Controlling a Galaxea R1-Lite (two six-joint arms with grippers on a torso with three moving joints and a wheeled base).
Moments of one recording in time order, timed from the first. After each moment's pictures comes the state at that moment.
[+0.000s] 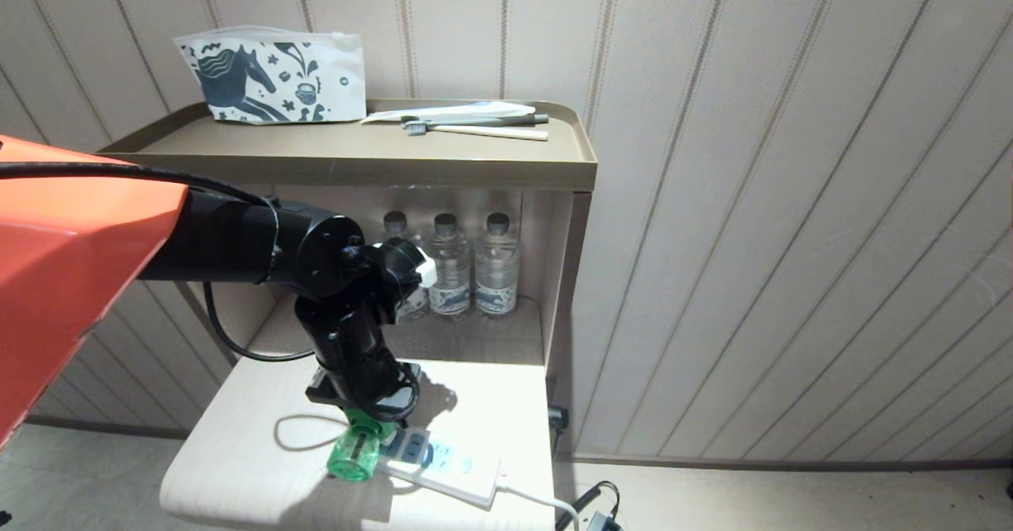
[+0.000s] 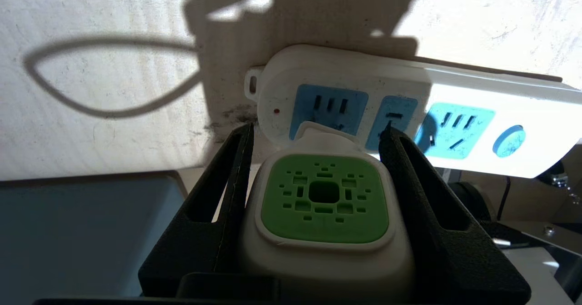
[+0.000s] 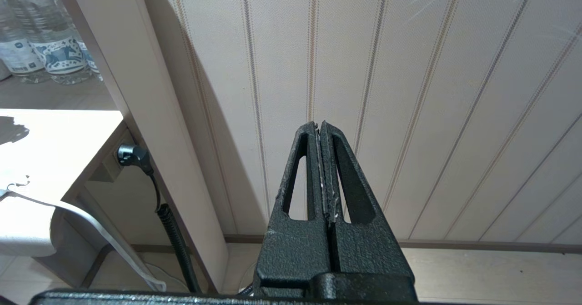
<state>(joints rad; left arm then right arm) -0.57 2.09 -1.52 0.84 0.06 -0.35 0.00 0.00 0.00 -0.14 -0.03 0.05</state>
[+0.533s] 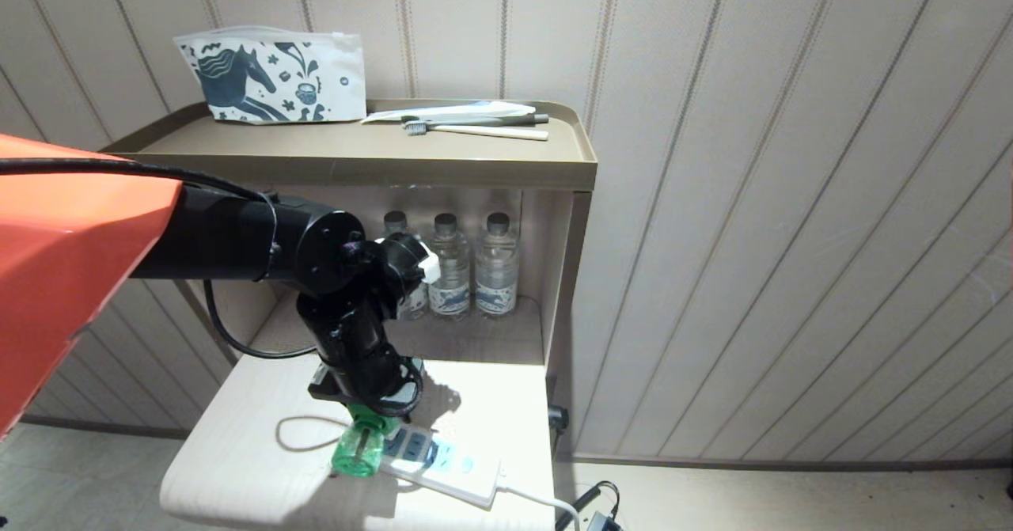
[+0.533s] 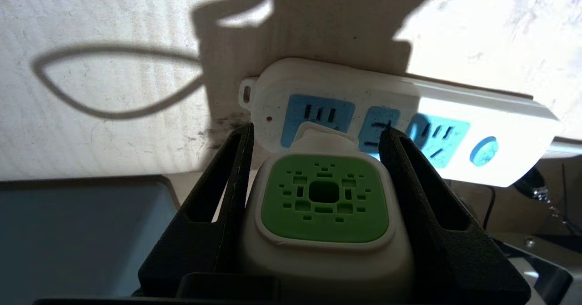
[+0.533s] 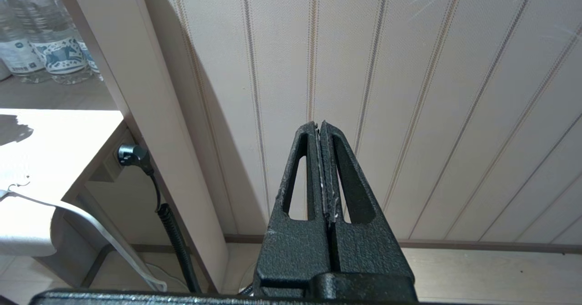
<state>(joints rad) -0.58 2.08 -1.54 0.84 0.07 -0.39 0.00 0.00 0.00 -0.14 -0.03 0.05</state>
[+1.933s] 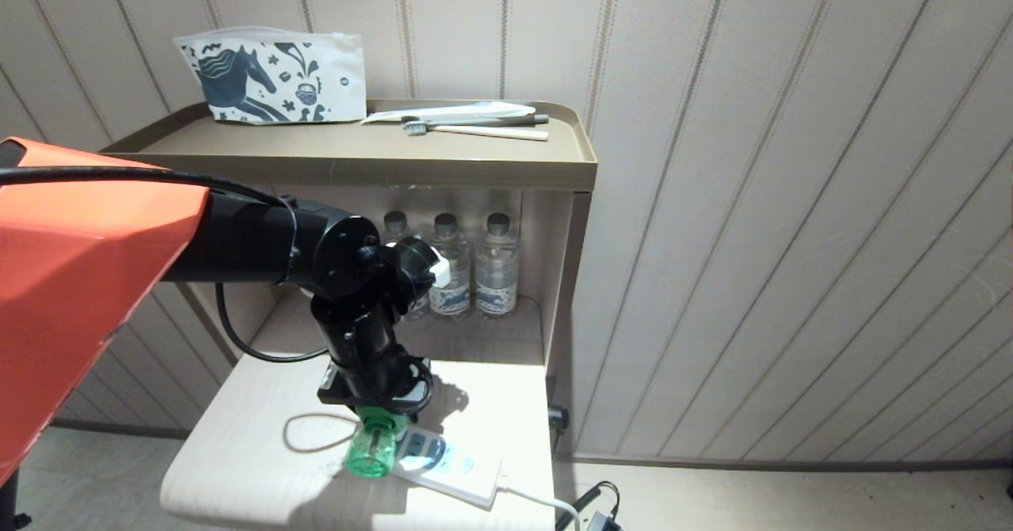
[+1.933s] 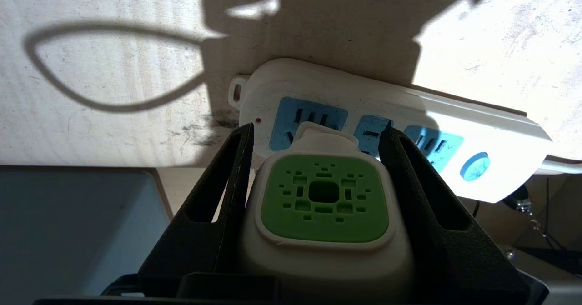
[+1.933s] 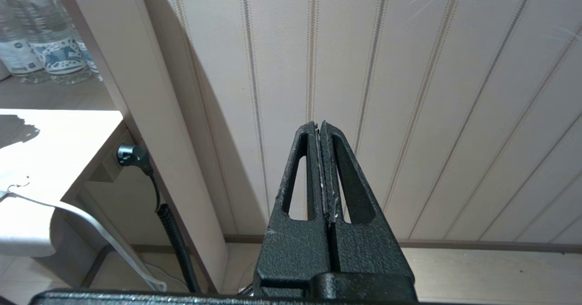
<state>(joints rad) -0.60 2.11 -1.56 0.85 0.08 -0.48 0.00 0.00 0.00 -0.14 -0.03 0.05</state>
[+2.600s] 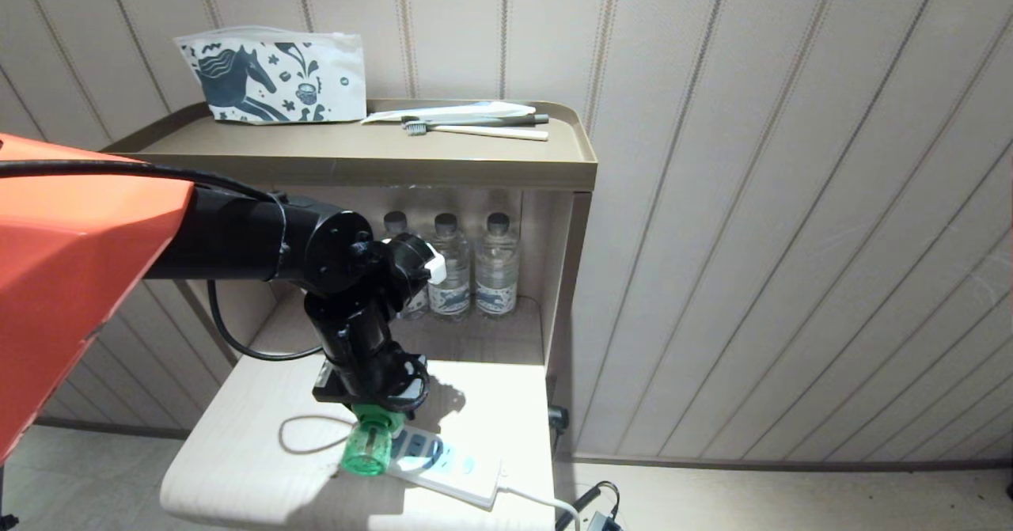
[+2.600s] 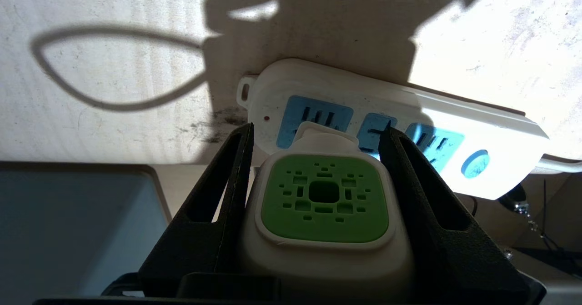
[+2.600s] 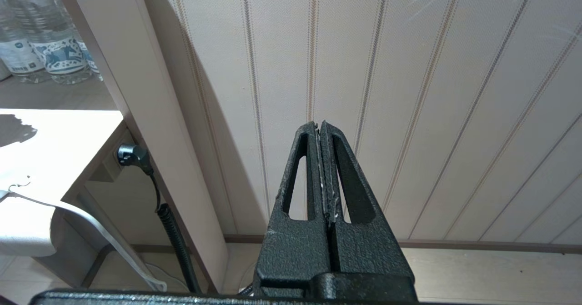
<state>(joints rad) -0.58 2.10 -1.56 0.85 0.08 -0.48 0.00 0.00 0.00 -0.14 -0.03 0.05</state>
